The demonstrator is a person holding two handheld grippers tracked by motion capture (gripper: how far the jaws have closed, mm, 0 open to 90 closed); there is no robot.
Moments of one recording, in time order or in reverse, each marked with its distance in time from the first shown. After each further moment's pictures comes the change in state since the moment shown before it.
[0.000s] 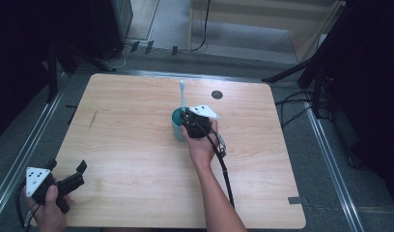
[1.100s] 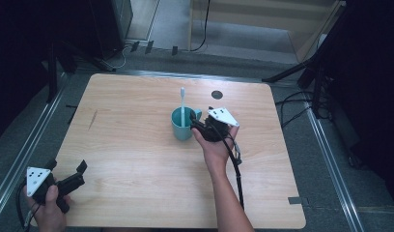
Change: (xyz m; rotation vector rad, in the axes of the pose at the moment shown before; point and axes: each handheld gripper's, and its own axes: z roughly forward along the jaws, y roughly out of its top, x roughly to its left) left arm -0.001 0.000 0.000 0.001 0.003 0.007; right arm -0.031 0.003 -0.042 -0.123 -0.068 0.004
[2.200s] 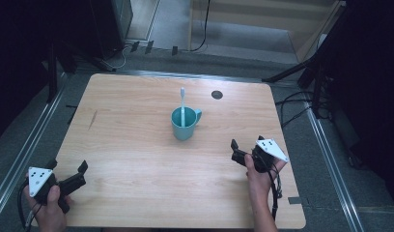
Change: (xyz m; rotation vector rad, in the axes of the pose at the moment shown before) left arm -0.003 0.000 0.000 0.000 0.014 0.030; right arm -0.097 -0.059 -0.098 0.016 -0.159 0.035
